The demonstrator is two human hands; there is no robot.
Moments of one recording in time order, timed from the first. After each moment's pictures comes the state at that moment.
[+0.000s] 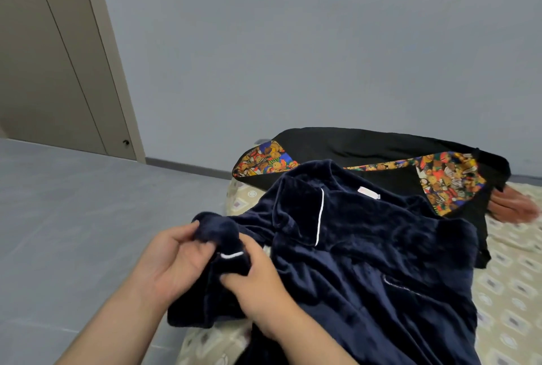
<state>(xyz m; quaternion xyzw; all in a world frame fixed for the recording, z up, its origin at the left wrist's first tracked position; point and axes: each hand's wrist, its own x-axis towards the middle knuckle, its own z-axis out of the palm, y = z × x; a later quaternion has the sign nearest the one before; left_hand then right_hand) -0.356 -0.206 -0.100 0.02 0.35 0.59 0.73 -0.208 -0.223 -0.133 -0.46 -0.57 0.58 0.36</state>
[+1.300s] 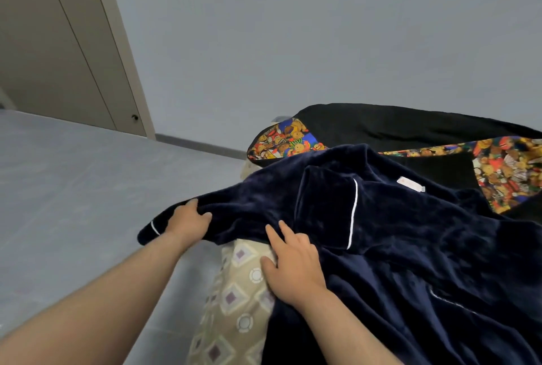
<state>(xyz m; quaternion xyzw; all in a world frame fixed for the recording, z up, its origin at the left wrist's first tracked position) -0.419 -0.078 -0.247 0.44 0.82 0.20 0.32 -0.173 -0.132 -0.242 -0.58 -0.79 0.20 0.04</state>
